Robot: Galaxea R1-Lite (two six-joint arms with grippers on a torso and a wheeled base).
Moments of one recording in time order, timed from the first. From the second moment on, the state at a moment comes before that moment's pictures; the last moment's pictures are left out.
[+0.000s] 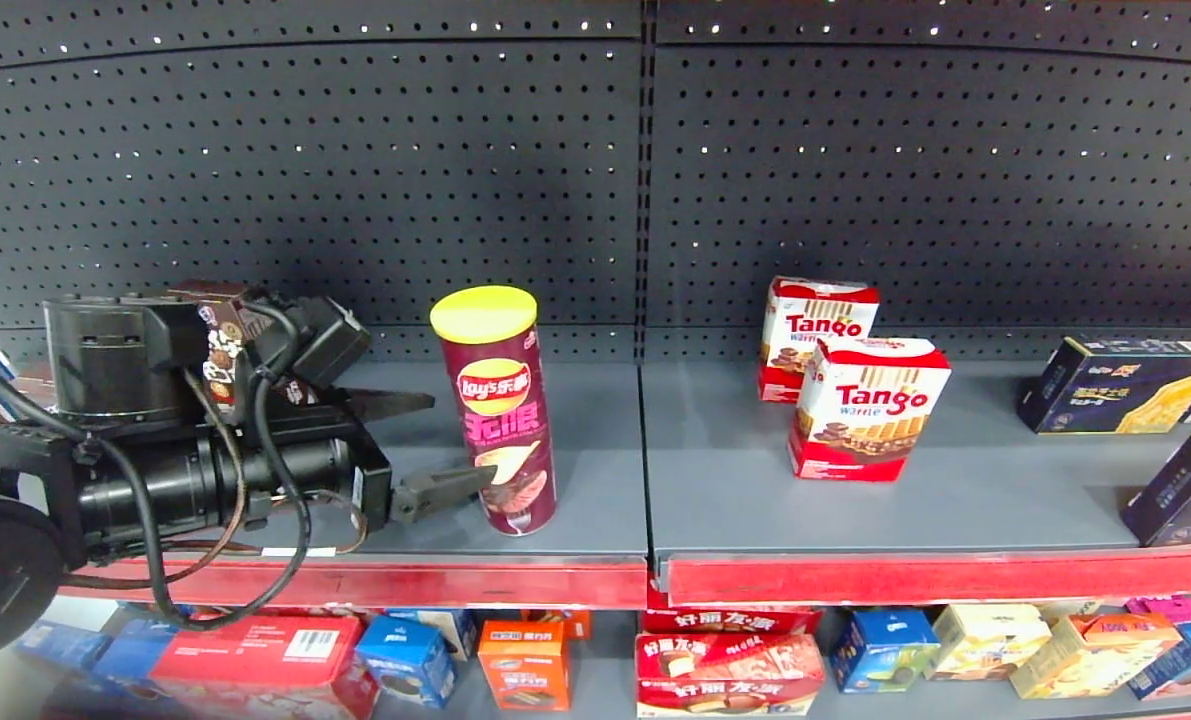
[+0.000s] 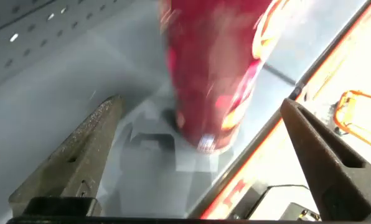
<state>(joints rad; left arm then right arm) -0.21 1.58 -0.73 -0.51 -0.55 0.26 -0.32 0.00 -0.84 0.57 -0.48 -0.49</state>
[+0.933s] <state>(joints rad) -0.05 1.07 -0.48 -0.50 -0.18 0.02 -0.32 0.00 -0.87 0.57 -0.48 -0.44</state>
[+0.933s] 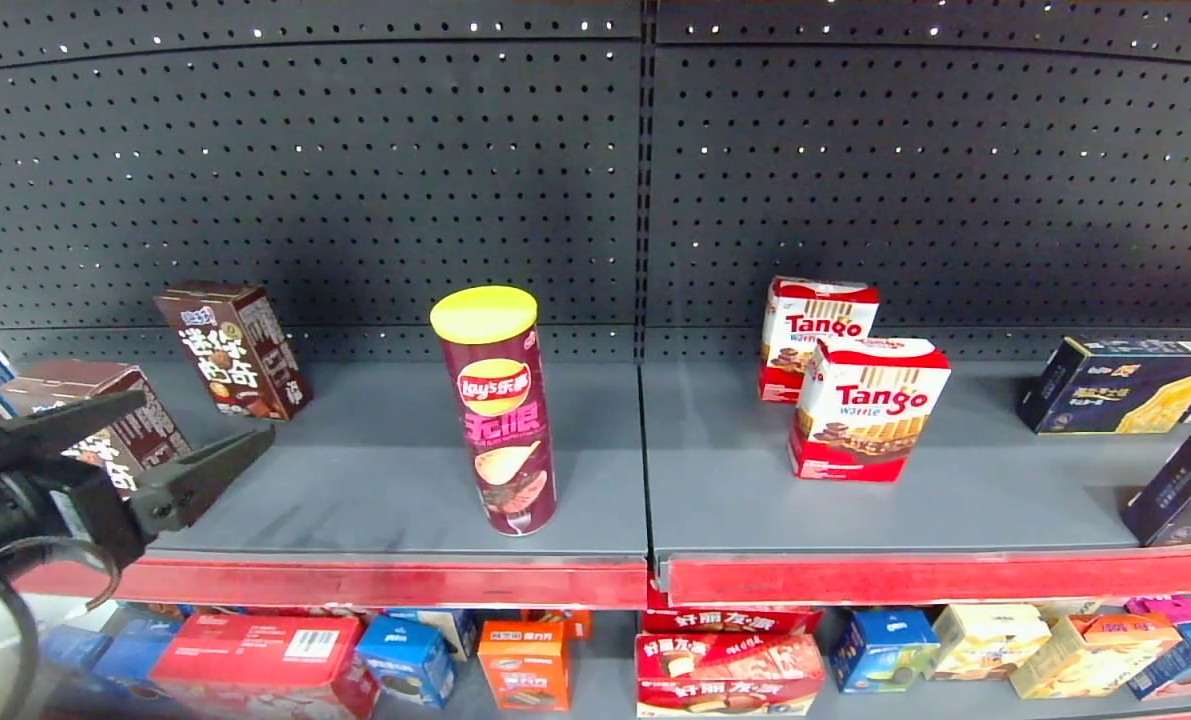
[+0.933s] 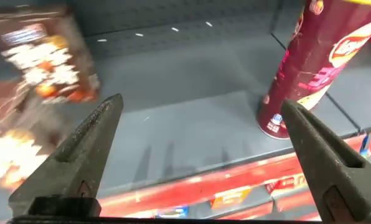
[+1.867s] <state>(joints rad) -0.05 0.53 -0.42 0.02 0.13 0.06 -0.36 0.39 -0.95 0.49 -0.13 -0.15</state>
